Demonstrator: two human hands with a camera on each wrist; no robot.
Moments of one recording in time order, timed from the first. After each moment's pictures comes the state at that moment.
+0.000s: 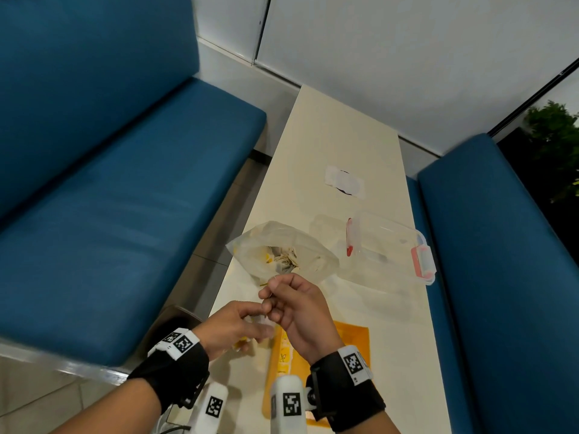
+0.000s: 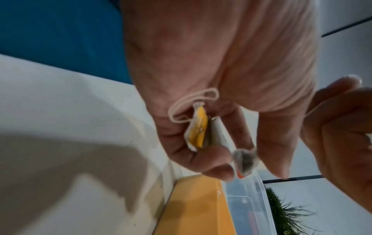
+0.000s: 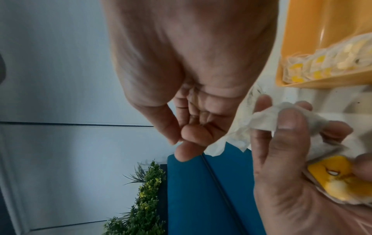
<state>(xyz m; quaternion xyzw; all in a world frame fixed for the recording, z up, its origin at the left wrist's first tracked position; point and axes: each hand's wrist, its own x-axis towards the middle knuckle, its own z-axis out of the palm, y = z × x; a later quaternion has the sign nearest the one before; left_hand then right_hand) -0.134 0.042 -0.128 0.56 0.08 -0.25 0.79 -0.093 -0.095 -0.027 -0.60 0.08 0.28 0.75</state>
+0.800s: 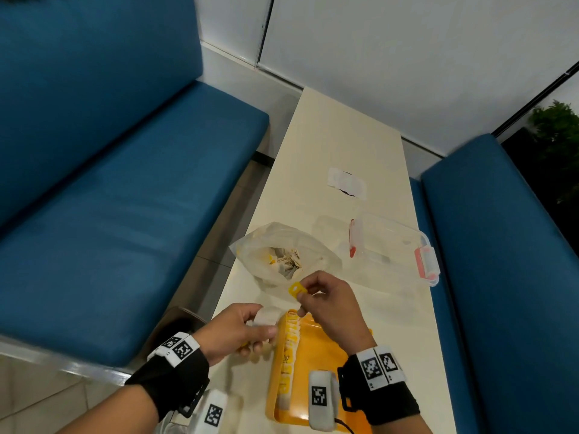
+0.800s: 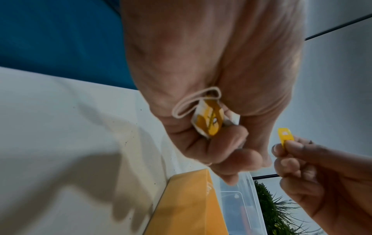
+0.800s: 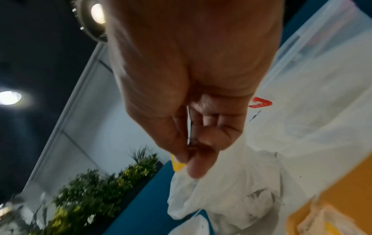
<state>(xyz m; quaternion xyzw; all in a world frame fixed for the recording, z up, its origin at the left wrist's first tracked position) -0.138 0.044 -0.129 0.57 0.05 -0.26 0.77 -0.072 -0.139 -0.021 -0.85 -0.03 0.17 0.49</state>
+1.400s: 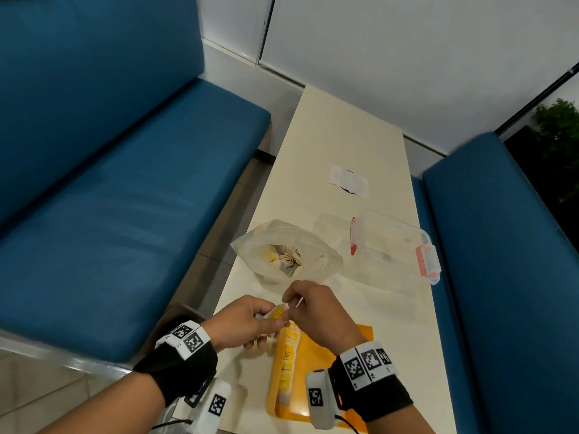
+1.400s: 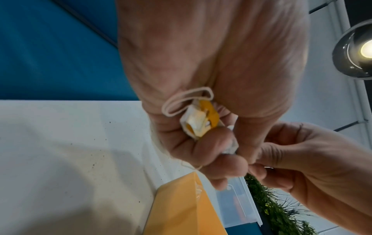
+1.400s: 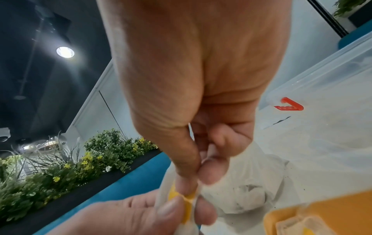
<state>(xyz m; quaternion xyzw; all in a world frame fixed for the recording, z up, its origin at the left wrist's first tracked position) -0.127 0.040 -0.112 0.66 0.02 -0.27 0.70 -0.073 -0.127 -0.032 -0.93 -0.18 0.22 0.24</state>
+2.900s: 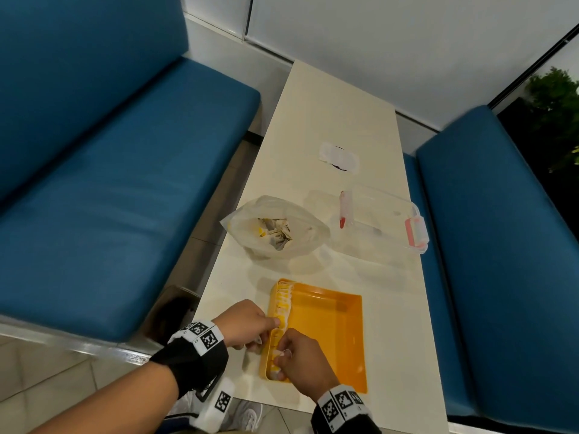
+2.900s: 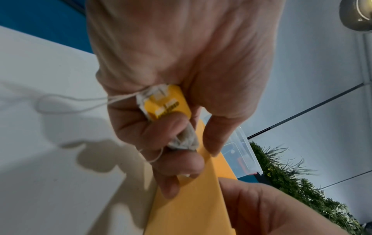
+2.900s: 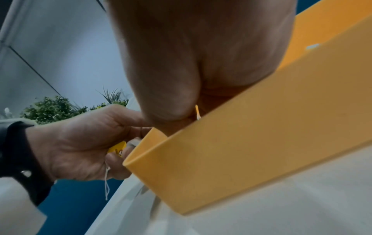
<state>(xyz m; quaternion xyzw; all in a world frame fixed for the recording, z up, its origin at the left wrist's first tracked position) -0.149 -0.006 -0.145 0.76 0.11 -0.35 0.53 -0.173 -0.187 -0.132 -0.89 0.01 0.34 0.31</state>
